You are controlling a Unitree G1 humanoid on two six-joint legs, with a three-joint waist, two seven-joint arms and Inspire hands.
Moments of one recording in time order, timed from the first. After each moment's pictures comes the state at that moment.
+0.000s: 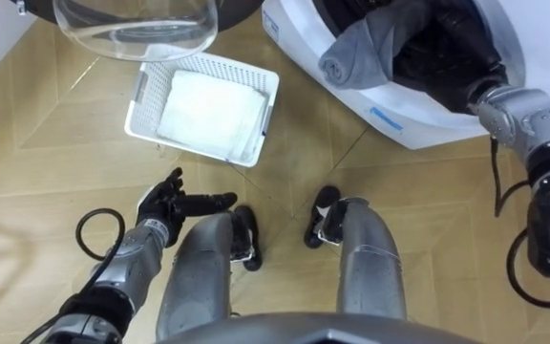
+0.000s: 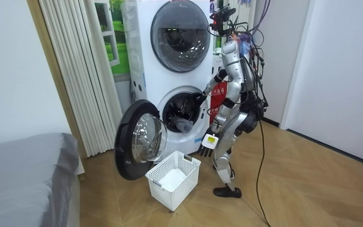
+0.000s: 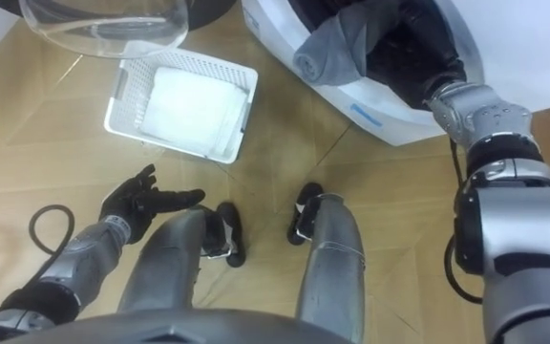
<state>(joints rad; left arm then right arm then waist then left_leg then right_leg) -0.04 0.22 -0.18 0.78 -0.49 0.07 0.01 -0.68 -0.48 -0.02 1.15 1.53 0.35 -0.07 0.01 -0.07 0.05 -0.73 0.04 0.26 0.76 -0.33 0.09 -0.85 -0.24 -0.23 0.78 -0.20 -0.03</state>
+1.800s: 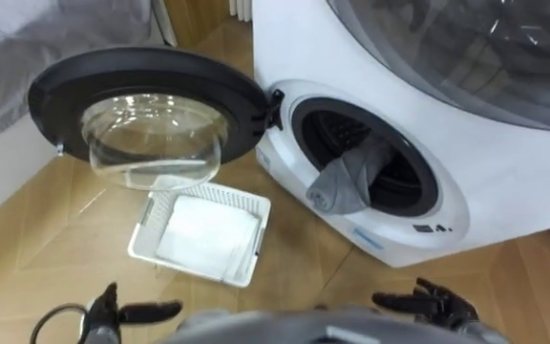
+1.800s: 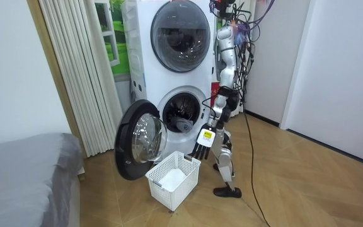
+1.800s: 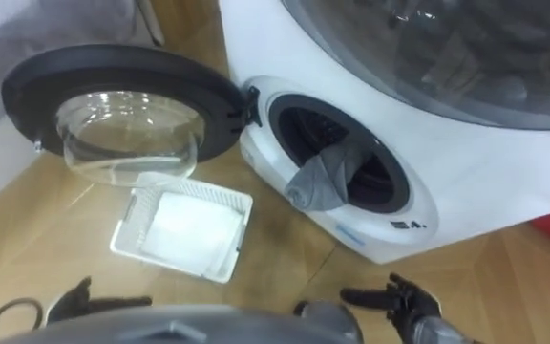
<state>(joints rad) 0.22 0.23 0.07 1.08 -0.22 -0.05 0.09 0.09 -0.28 0.05 1.24 0.35 -0.03 0.14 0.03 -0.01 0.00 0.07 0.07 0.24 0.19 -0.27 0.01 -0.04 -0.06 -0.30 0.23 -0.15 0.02</state>
